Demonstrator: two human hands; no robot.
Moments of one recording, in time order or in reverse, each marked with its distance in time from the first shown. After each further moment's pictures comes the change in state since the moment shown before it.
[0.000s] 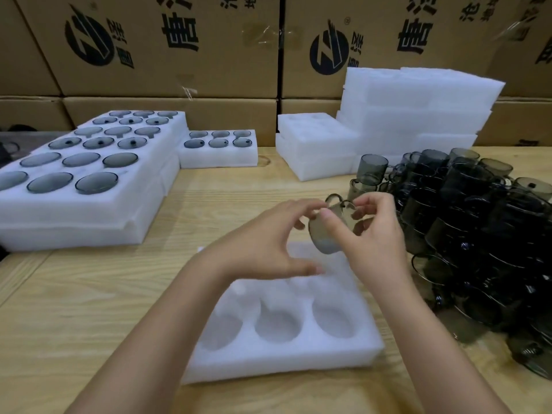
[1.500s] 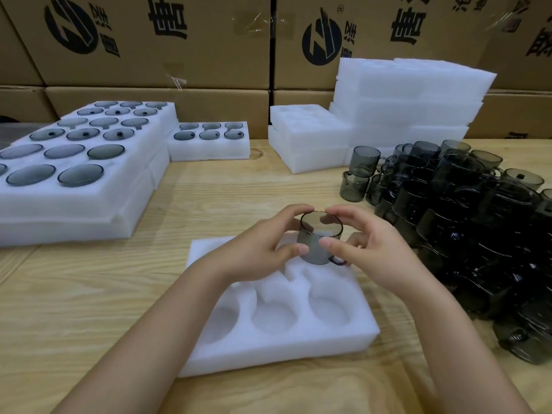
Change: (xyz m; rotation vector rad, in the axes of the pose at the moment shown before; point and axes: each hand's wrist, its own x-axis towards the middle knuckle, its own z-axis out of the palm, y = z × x) left_hand 0.002 -0.024 0.026 -0.158 -0.038 -0.069; right_hand 0.006 0.026 -0.031 0.047 -0.518 0.046
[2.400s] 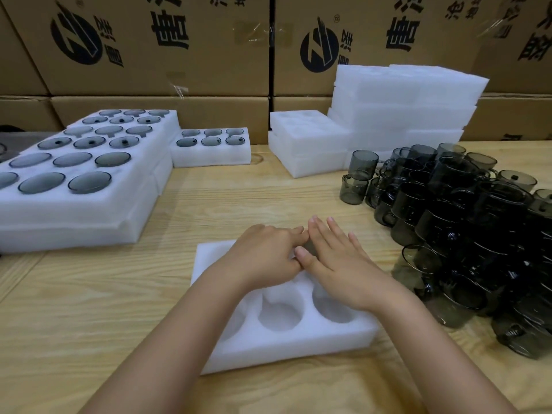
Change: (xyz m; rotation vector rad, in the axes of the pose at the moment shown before) left_hand 0.001 0.016 0.002 0.636 -0.092 -0.103; right_hand 0.003 0.006 0.040 -0.745 -0.286 0.049
